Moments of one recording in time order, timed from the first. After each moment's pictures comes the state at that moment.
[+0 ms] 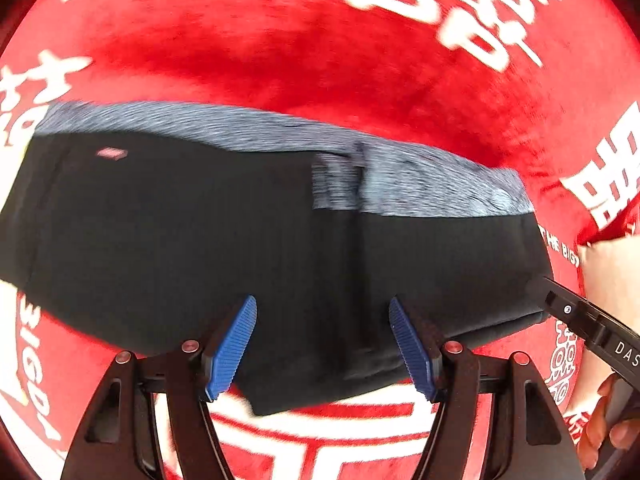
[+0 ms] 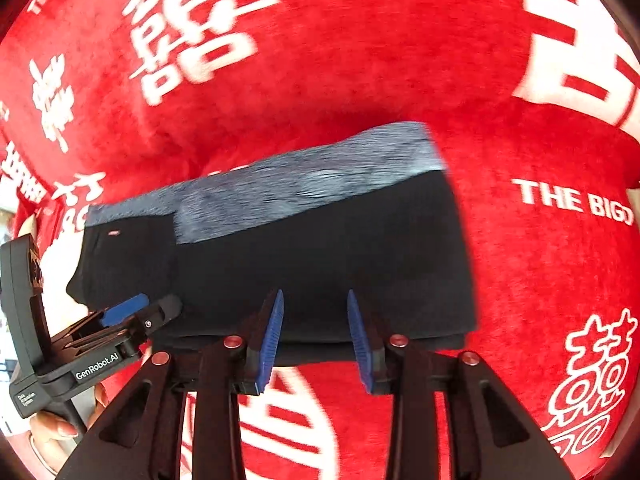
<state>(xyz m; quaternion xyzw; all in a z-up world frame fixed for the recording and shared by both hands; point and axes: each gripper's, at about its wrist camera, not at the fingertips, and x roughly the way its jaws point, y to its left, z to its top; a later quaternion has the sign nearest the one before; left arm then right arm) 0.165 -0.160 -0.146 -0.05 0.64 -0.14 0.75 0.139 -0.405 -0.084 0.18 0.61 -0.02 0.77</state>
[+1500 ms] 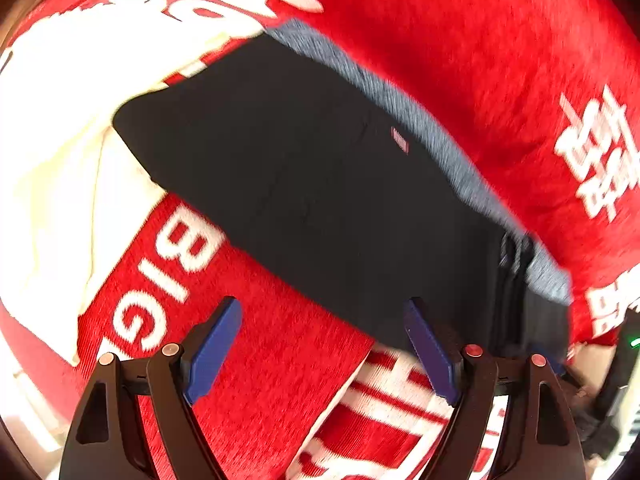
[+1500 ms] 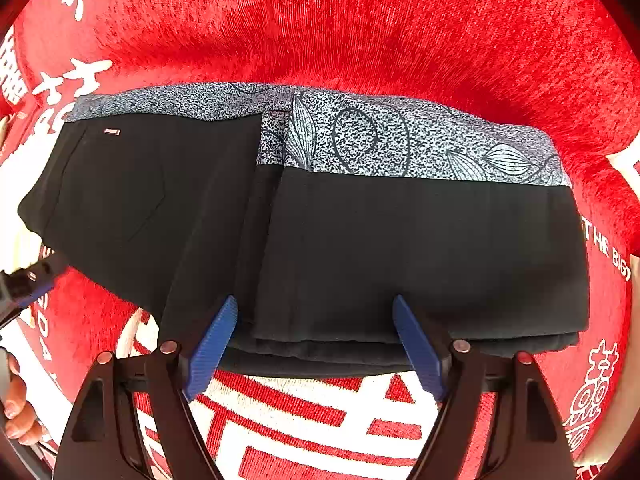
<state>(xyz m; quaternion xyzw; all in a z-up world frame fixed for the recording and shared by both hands) 0.138 0.041 -0.156 -0.21 0.62 -0.02 0.76 0.164 -0.256 -0.138 0.03 0.66 -0.01 0.75</state>
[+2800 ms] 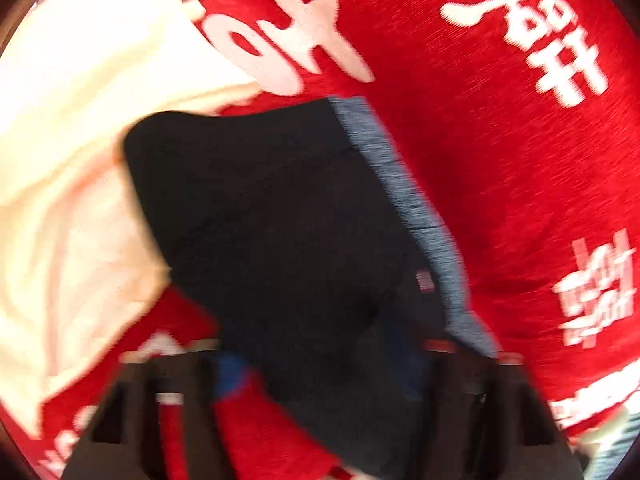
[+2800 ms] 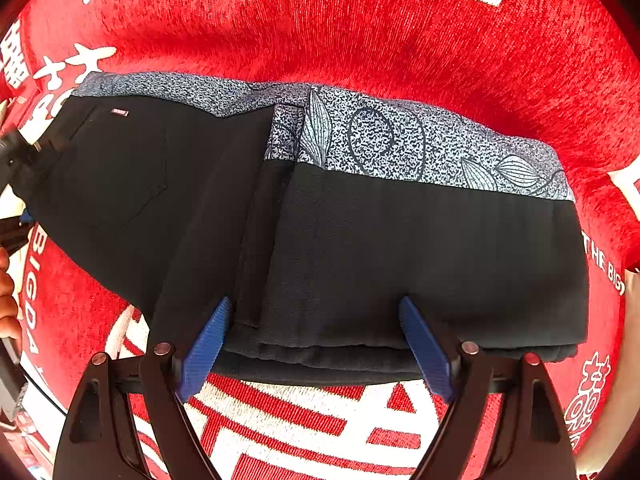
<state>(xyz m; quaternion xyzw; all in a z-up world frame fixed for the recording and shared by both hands) 0.197 0.061 -0.171 -0.30 0.55 0.05 0.78 0.169 -0.235 -0.144 0.00 0.66 -0.01 0.75</state>
